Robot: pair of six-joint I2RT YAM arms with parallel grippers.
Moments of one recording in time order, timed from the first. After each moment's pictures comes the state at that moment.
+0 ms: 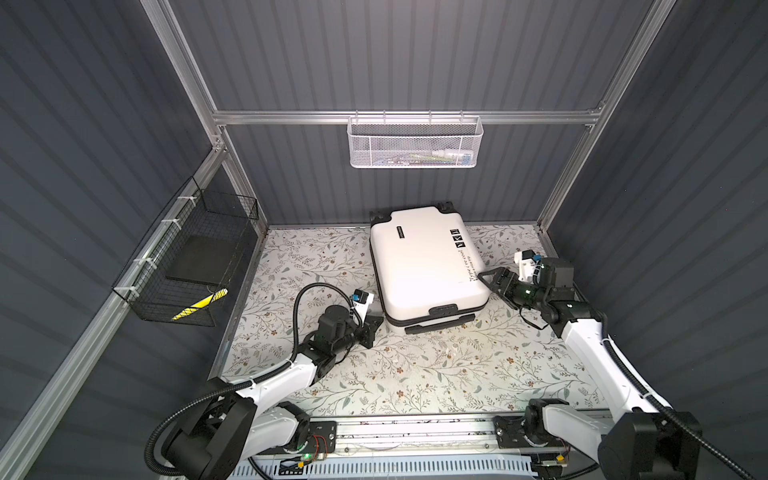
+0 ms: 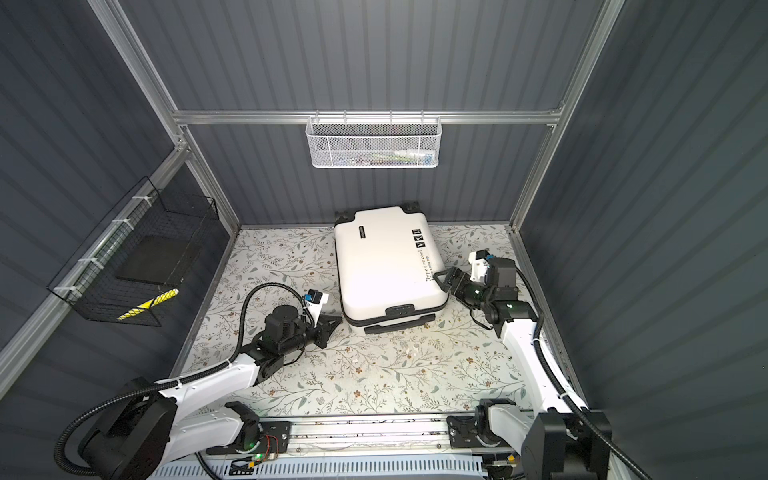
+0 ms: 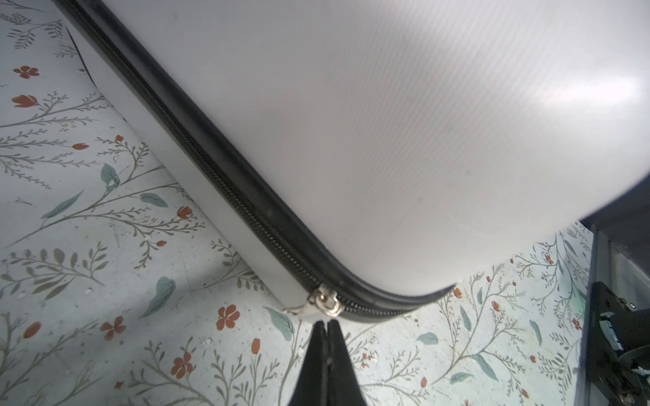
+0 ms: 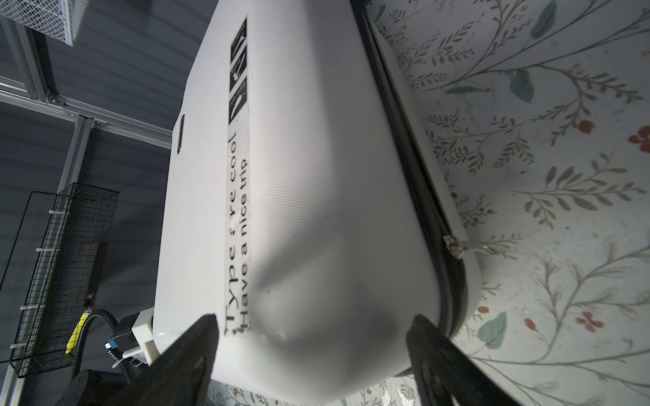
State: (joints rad) left arm -0.57 1.18 0.37 0.36 0.30 -0.25; right arm 0.01 1.11 0.82 -0.34 -0.58 0.63
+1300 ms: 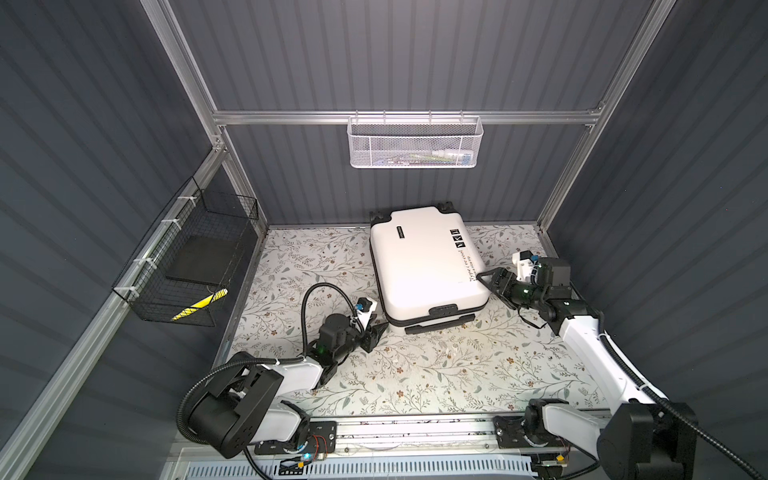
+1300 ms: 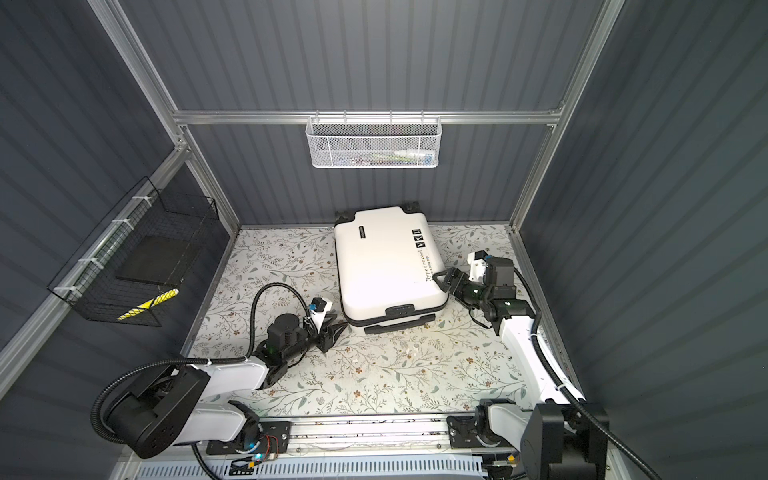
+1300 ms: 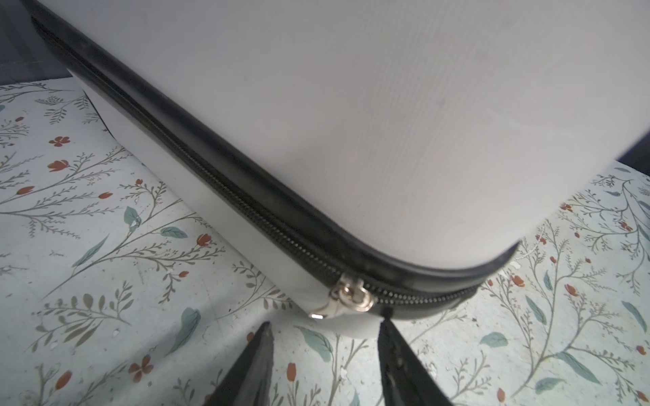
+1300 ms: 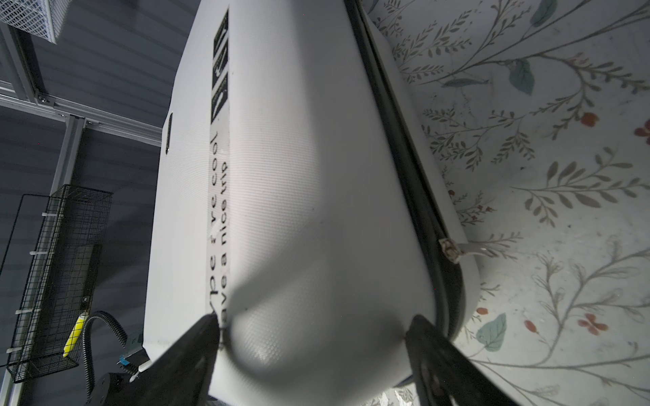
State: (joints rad) left arm -0.57 1.36 0.26 0.74 0.27 -0.06; right arm 0.01 1.14 0.82 -0.33 -0.58 0.63
